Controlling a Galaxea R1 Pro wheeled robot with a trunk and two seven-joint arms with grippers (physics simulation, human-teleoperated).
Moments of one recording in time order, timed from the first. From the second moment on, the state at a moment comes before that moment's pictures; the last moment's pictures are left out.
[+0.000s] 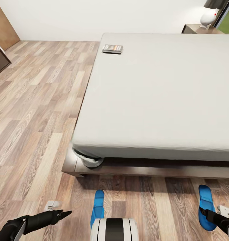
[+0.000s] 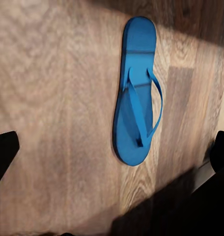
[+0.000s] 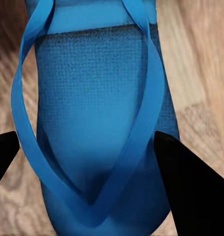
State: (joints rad) left arm -0.46 0.26 0.40 -0.46 -0.20 0.23 -1.10; right arm -0.53 -0.49 0.15 -0.18 -0.64 -0.06 0.21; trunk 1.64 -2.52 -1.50
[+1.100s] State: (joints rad) left arm -0.46 0.26 0.40 -0.46 -0.20 0.23 -1.09; right arm -0.53 -0.49 0.15 -0.18 -0.64 -0.06 0.21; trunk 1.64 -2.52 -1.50
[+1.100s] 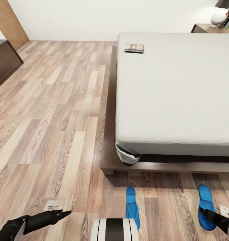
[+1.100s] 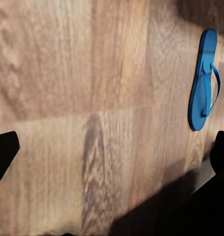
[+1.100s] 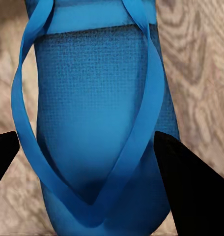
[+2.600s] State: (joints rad) left arm -0.46 0.25 0.40 -0.46 -0.20 0.22 -1.09; right arm -0.53 -0.47 0.15 -0.23 -0.44 -0.06 0.07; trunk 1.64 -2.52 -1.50
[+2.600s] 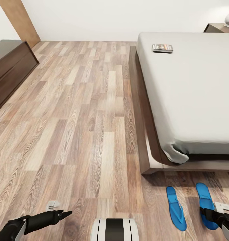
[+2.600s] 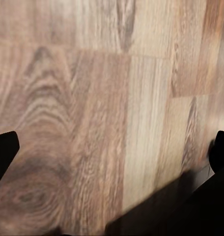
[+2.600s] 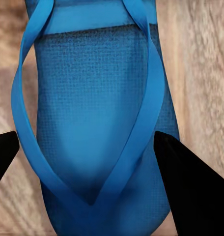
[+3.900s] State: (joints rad) left arm -0.46 0.23 0.40 -0.46 -0.20 0.22 -1.09; right arm -0.53 -0.44 0.15 -0.24 -0.38 -0.05 0.07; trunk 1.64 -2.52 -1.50
